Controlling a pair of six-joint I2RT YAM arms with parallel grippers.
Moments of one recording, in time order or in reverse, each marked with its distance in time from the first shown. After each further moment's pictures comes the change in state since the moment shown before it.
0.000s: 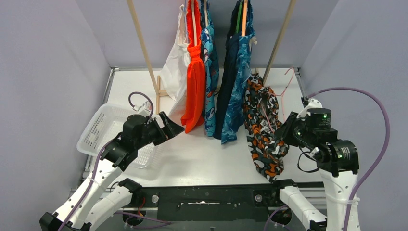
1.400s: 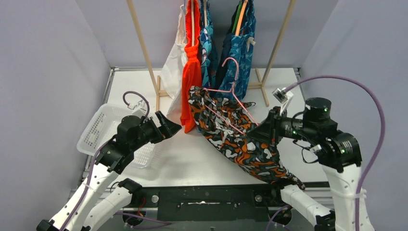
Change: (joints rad) left arm 0.000 -0.033 0.031 -0.006 -0.023 0.059; right arm 0.166 0.061 0.138 0.109 -0.655 -0.189
